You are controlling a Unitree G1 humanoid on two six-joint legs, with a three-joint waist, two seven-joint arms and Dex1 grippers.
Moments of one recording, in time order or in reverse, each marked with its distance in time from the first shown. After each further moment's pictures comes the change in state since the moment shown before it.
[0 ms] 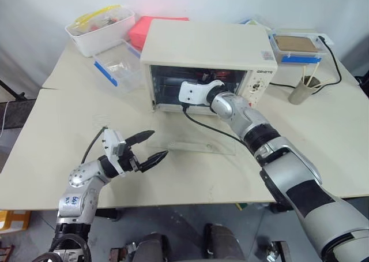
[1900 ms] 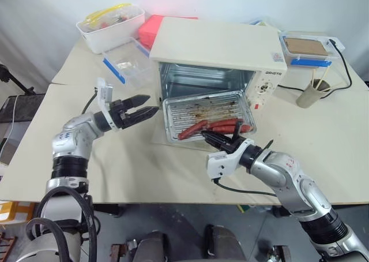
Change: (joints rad) left arm -0.551 0.139 0.053 0.564 -0.038 0.373 -0.194; right arm 0.893 -0.367 -0.173 -1.404 -0.028 0.137 0.549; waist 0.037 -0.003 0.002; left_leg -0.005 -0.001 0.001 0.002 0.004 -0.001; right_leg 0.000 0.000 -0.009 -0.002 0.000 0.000
